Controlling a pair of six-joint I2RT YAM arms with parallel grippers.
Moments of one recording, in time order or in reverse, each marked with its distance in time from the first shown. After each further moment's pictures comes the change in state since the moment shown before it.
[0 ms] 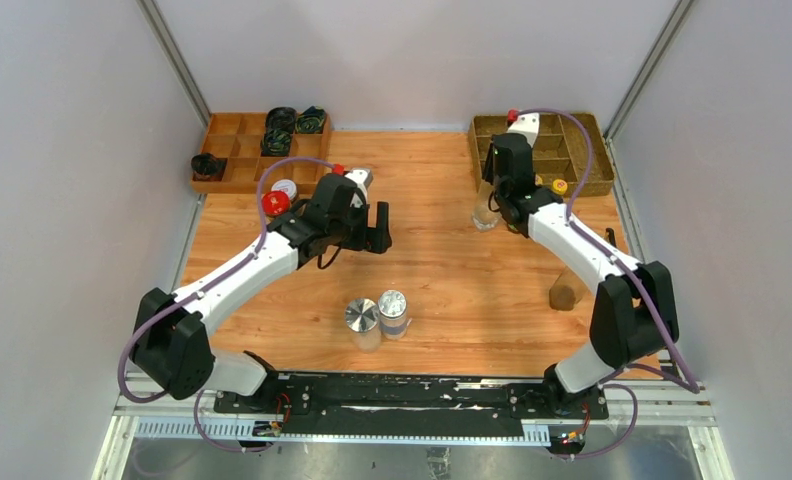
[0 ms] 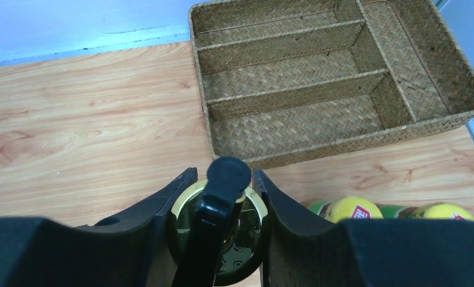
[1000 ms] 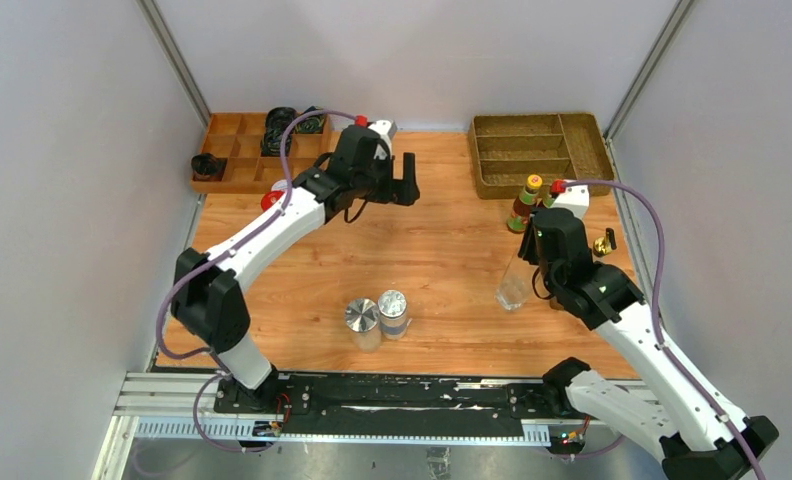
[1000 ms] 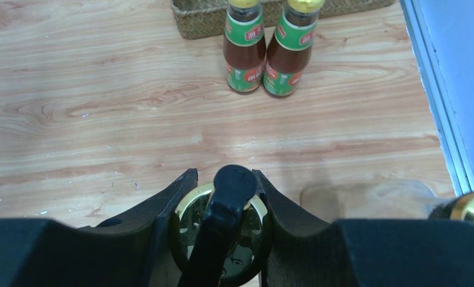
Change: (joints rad) left arm 0.000 0.233 0.374 -0.014 0.014 0.003; right arm 0.167 -0.716 -0.275 -0.625 0.077 0.150
